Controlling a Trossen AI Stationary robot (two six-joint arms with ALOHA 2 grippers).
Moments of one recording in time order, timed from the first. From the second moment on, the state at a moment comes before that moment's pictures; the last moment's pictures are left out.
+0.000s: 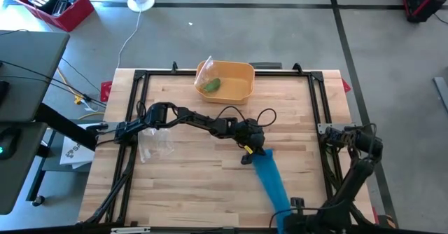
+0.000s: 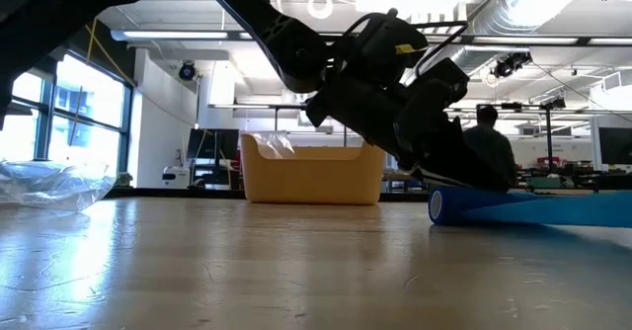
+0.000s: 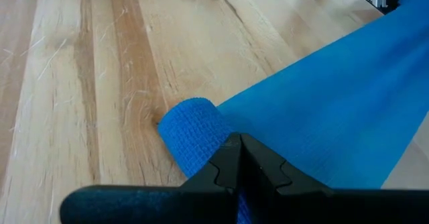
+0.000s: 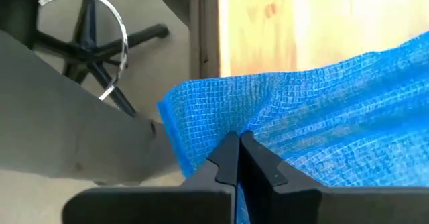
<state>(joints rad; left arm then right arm) 0.01 2.39 1.60 0.13 0.37 0.09 1.11 1.94 1.32 -0.65 0.31 1.08</state>
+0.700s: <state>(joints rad) 0.00 2.39 1.60 0.15 0.37 0.08 1.00 1.89 1.26 -0.59 0.36 0.88</state>
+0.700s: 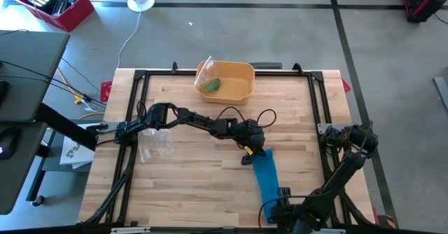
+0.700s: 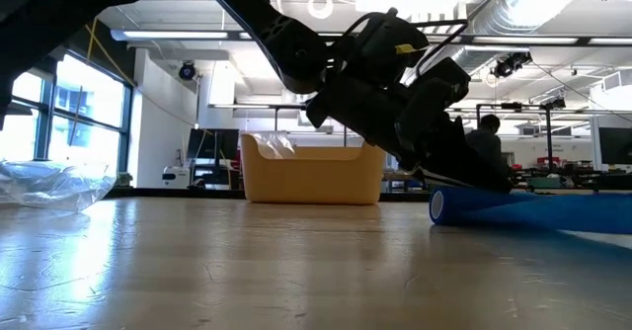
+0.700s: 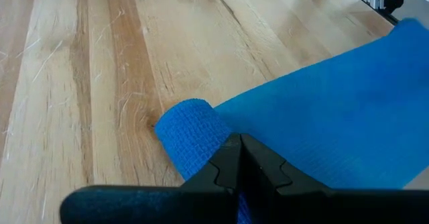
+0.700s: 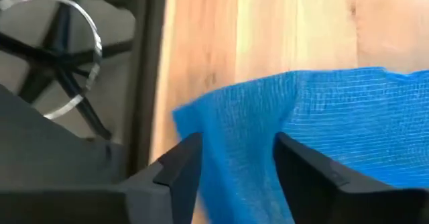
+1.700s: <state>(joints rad) -0.01 2.39 1.60 0.15 0.31 0.08 0.83 1.81 0.76 -0.07 0.56 1.10</state>
